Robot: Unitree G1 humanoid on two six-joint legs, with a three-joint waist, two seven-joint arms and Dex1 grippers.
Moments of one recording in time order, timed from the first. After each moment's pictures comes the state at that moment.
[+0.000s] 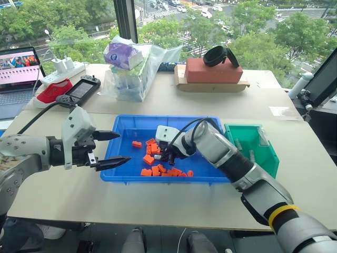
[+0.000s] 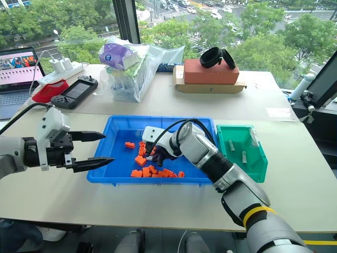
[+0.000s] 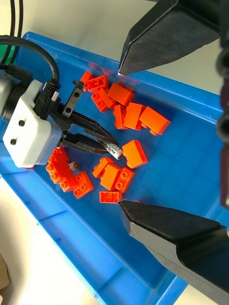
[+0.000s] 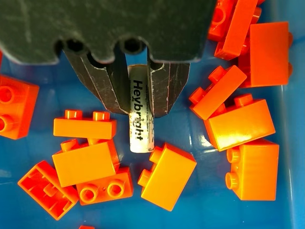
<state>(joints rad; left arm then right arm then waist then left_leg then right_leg) -0.27 1.08 0.31 -0.50 -0.79 0.86 -0.95 -1.02 -0.37 0.62 0.19 -0.06 0.80 1.11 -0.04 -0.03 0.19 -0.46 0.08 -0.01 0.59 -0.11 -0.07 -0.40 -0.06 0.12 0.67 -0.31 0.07</state>
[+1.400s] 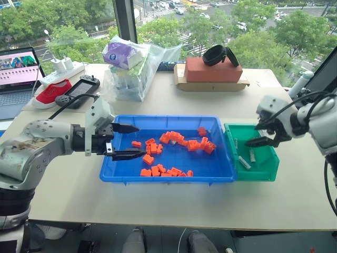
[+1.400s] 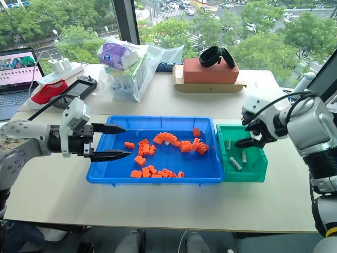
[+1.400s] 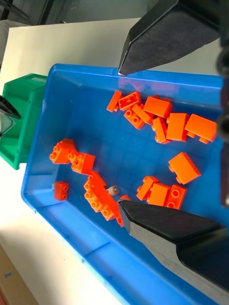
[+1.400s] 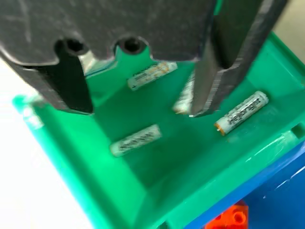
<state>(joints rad) -0.51 0.99 0.10 -0.34 -0.73 0.83 -1.05 -0.99 -1.03 0.29 0.17 0.02 0.82 1.25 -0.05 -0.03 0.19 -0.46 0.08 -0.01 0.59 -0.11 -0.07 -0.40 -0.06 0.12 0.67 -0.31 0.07</state>
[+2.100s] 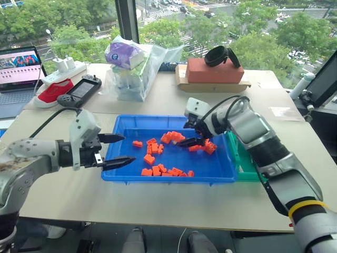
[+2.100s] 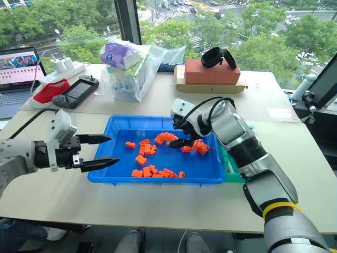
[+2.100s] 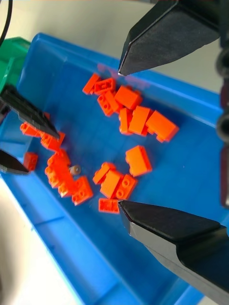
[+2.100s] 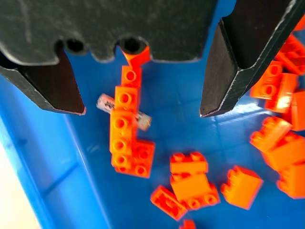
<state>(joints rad) -0.28 1.00 0.29 -0.51 -0.80 0.92 -0.91 -1.10 -0.49 0.46 0.34 0.02 0.72 1.12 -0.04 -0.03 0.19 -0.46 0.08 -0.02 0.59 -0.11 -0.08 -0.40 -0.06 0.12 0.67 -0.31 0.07</state>
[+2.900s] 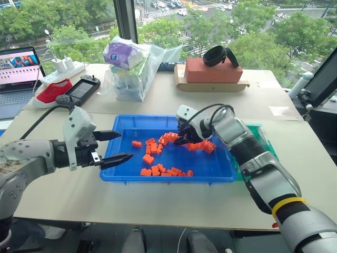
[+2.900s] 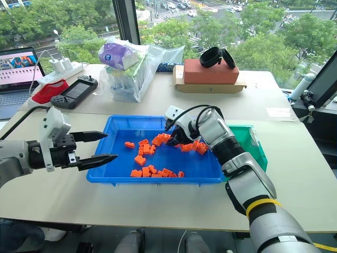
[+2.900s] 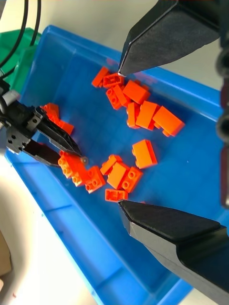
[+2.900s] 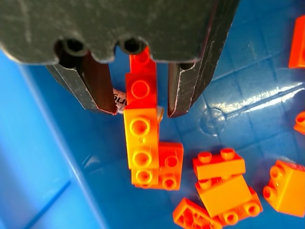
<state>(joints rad) -0.27 1.01 0.33 -0.50 -0.82 0.90 -0.84 -1.13 -0.36 0.42 0.56 -0.02 0.69 1.04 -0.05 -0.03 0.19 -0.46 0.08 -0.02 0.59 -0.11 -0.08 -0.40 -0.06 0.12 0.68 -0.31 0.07</state>
